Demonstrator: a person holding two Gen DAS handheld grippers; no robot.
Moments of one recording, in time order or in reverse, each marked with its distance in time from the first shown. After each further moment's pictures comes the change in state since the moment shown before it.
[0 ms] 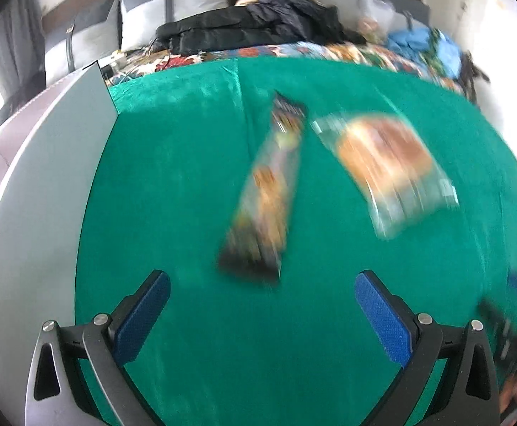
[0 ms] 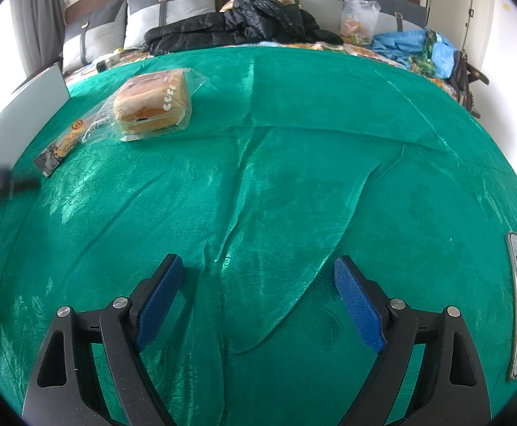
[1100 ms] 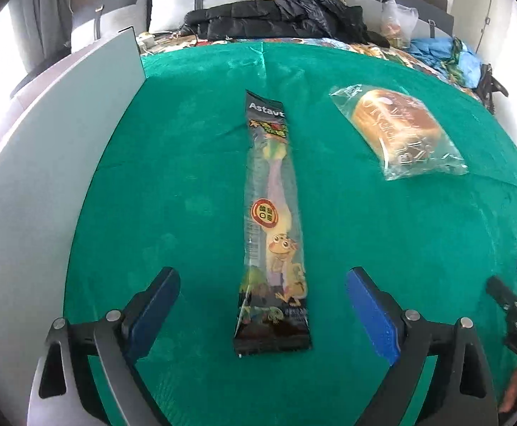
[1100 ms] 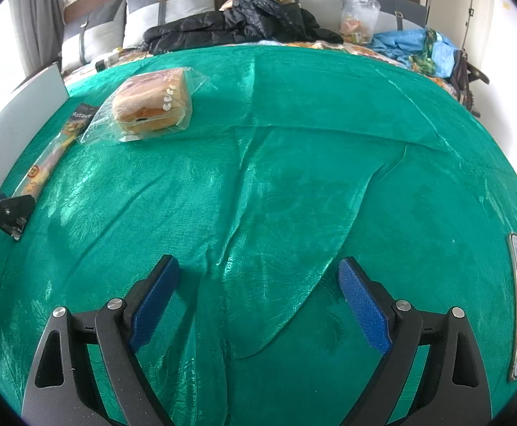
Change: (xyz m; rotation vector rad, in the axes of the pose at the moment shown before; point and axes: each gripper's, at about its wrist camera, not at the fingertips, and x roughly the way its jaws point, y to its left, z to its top) left arm -0.005 -0.007 -0.065 -0.074 -0.003 0.076; right arm 0.002 0.000 0.001 0.003 0.005 0.000
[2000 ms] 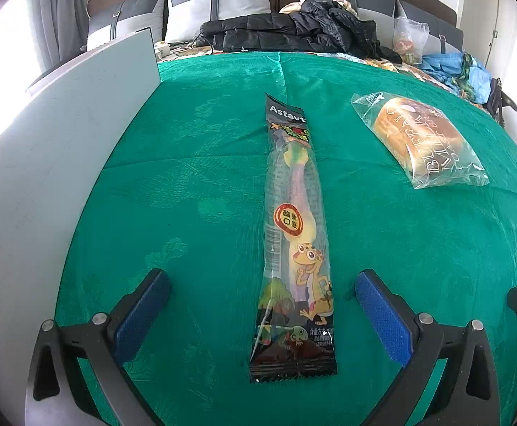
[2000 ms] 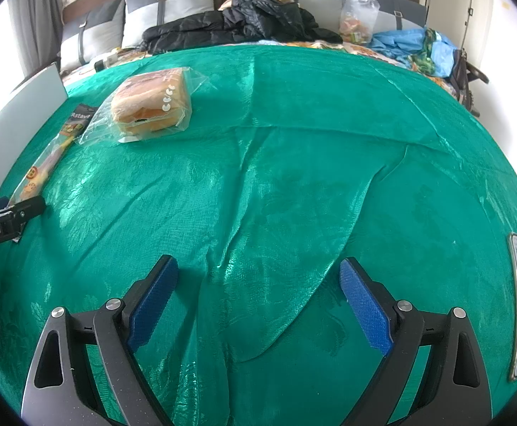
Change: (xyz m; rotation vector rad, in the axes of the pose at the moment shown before) left arm 0.014 0.011 -0.004 -0.036 -0.078 0.031; right arm 0.000 -0.002 0.000 0.003 0.002 -0.003
